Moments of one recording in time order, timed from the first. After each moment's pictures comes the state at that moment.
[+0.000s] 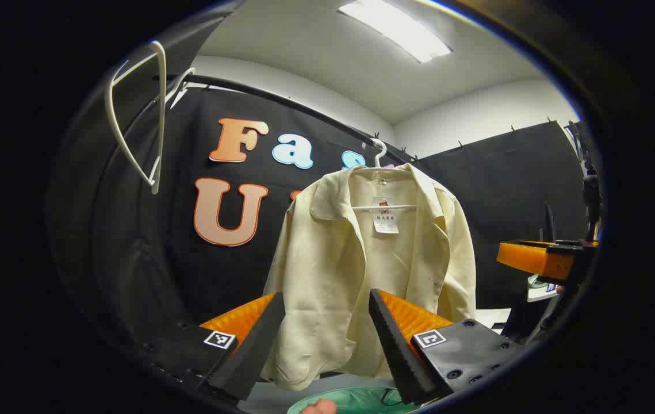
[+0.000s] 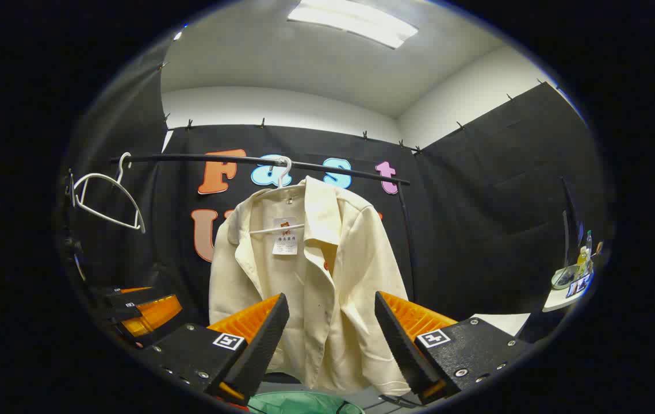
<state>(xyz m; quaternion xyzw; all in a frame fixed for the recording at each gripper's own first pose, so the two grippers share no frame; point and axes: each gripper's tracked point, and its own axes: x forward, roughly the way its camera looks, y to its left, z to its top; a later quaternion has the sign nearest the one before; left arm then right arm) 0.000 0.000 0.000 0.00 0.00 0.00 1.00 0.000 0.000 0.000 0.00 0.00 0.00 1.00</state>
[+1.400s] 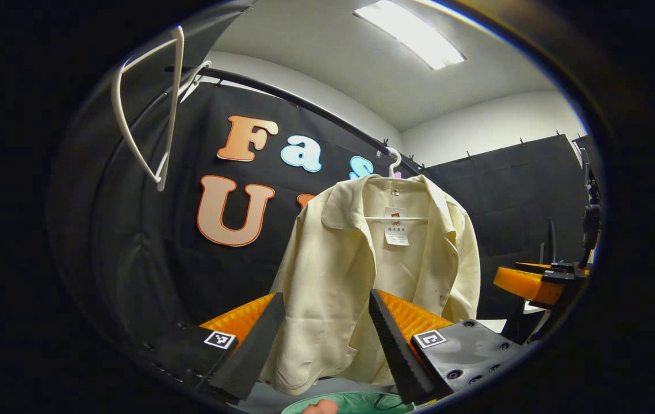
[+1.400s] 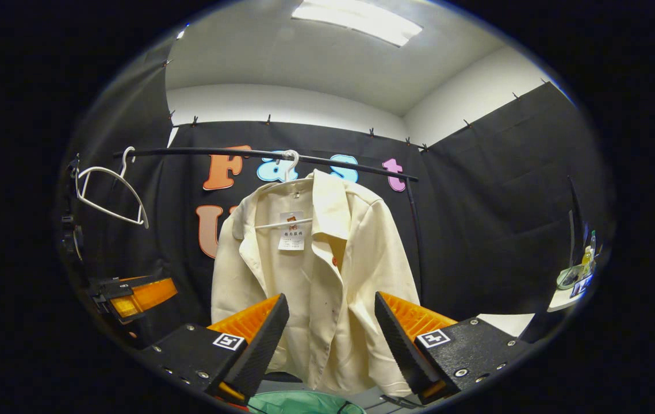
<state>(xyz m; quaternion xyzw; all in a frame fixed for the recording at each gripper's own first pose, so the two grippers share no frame) 0.011 0.015 0.017 -0.01 -0.01 0.00 1.00 0.020 0.013 -0.011 0.00 0.01 0.02 1.00</state>
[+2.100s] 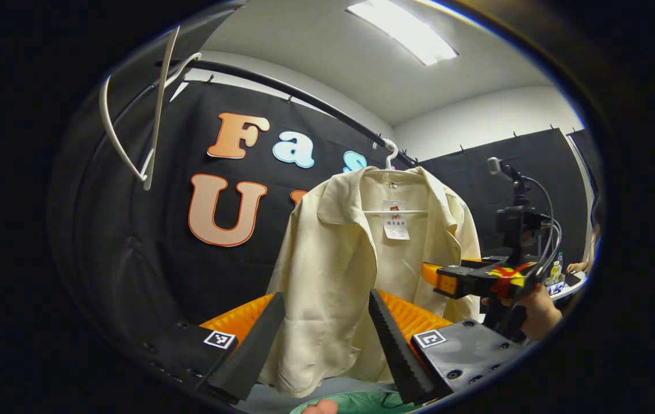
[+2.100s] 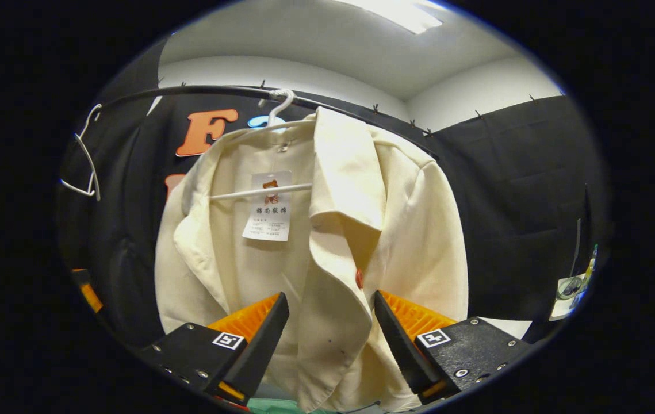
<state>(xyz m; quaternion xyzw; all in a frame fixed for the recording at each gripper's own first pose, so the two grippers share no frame) 0.029 0.026 0.006 0.00 0.00 -0.01 1.00 0.182 0.018 -0.057 -0.05 0.07 -0.05 1.00</state>
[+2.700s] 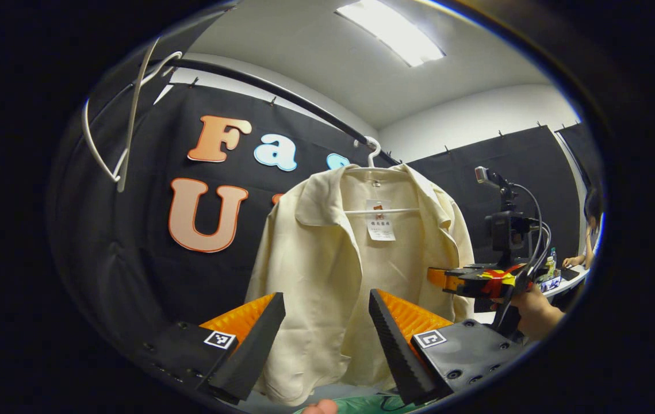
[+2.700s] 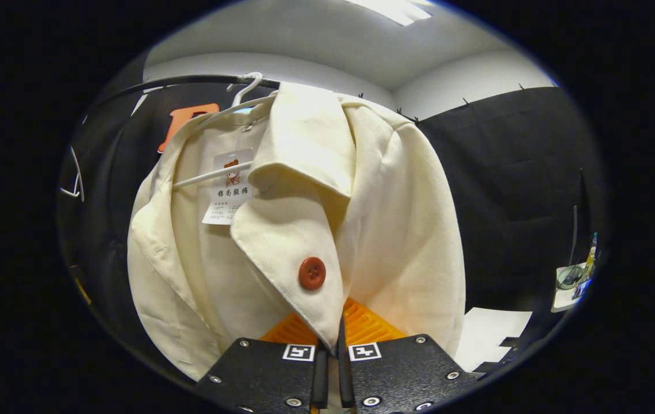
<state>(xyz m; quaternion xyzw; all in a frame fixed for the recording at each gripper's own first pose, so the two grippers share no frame) 0.063 -0.012 0.002 0.01 -0.02 -0.06 1.00 0.178 -0.008 -0.065 -0.03 0.08 -0.03 1.00</state>
